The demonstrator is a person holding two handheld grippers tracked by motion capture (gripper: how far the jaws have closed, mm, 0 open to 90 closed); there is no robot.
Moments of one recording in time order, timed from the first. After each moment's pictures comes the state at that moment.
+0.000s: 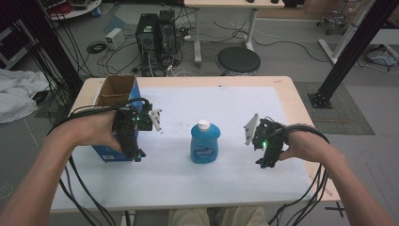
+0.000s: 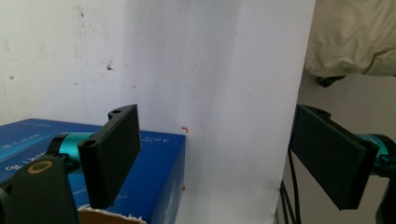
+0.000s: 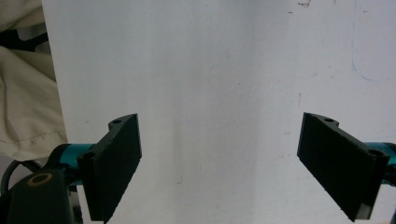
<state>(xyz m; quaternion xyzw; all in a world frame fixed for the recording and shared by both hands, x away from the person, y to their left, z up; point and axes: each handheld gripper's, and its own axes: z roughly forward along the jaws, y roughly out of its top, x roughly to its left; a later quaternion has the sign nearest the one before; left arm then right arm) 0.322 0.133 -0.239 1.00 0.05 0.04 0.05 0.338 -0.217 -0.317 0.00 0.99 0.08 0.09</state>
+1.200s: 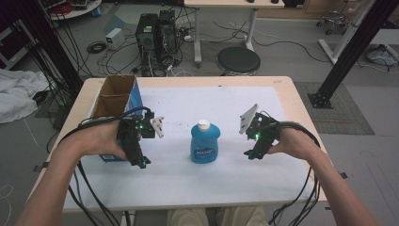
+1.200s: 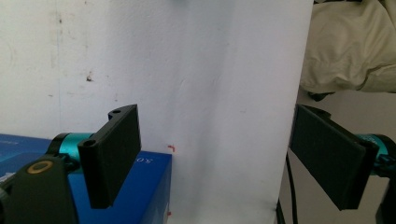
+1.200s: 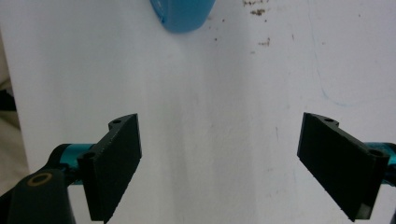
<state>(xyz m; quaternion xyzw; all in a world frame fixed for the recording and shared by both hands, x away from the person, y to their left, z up) 0.318 0.133 -0.268 0.99 0.06 0.03 0.09 0.361 -0.208 -0.326 0.05 0.98 0.16 0.10</state>
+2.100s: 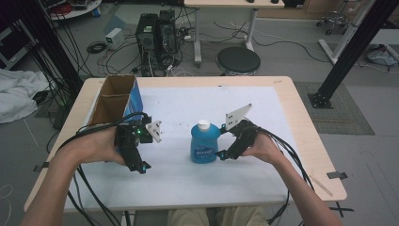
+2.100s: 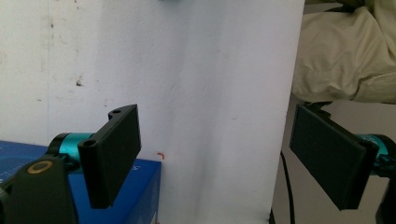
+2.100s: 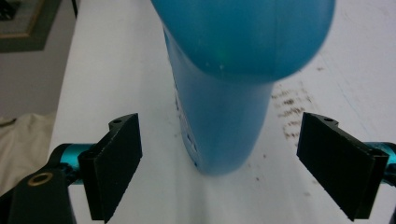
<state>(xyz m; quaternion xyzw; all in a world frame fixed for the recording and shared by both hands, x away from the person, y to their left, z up) 0.308 0.140 -0.273 0.99 0.06 0.04 0.11 0.382 -0.173 -0.371 0.05 0.92 0.40 0.01</state>
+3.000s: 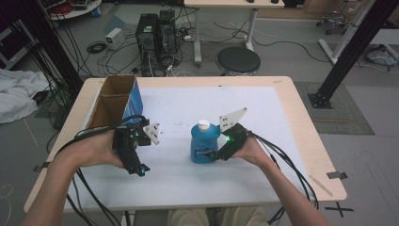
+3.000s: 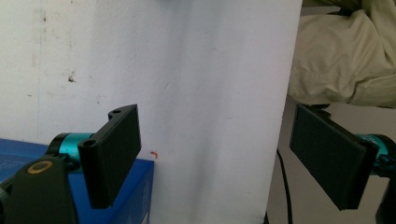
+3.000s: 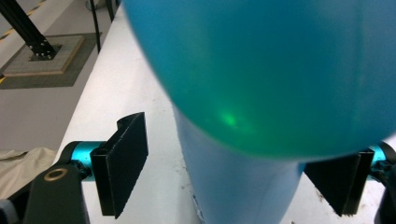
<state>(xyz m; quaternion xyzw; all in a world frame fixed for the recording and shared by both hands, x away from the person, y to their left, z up) 0.303 0.145 -0.278 0.99 0.08 0.03 0.12 0.390 -0.155 -0.399 0.03 0.88 0.48 -0.03</state>
